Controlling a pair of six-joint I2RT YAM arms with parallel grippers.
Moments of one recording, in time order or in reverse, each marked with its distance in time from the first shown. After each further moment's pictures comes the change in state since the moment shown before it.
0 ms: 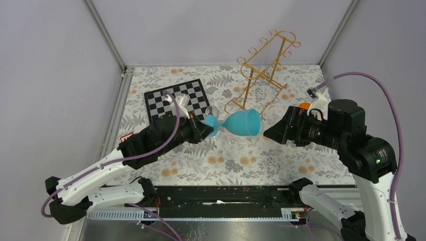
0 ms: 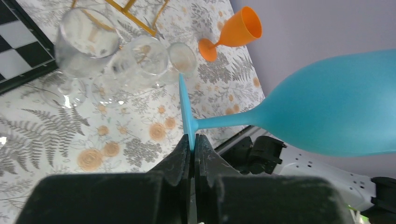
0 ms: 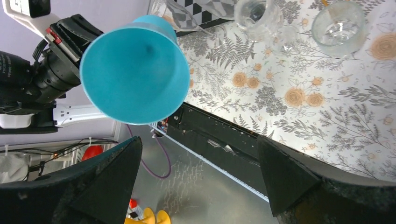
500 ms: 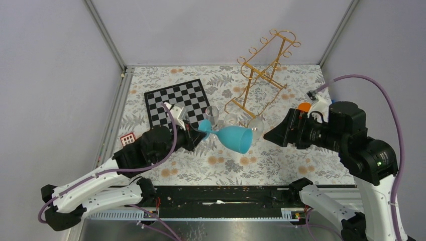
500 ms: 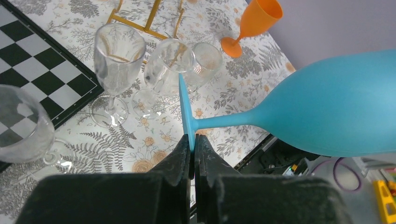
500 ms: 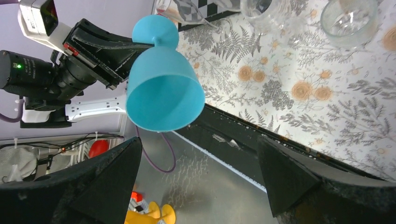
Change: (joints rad) left arm -0.001 -0.196 -0.216 0.110 -0.025 0.294; right arm 0.000 -0.024 0.009 -0.029 0.005 0.003
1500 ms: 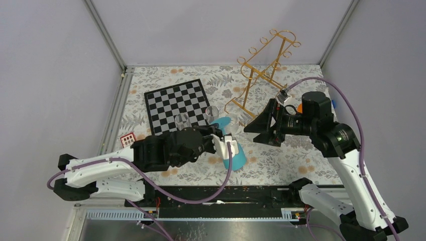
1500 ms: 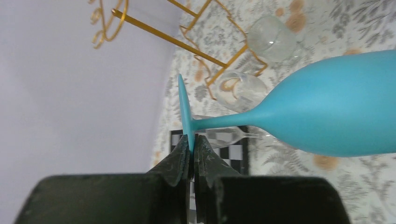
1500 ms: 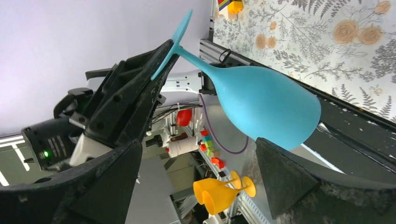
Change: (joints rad) left arm -0.322 0.332 0.389 -0.186 -0.223 1.191; right arm 0.000 0.058 -0.280 0.331 -0.341 0.350
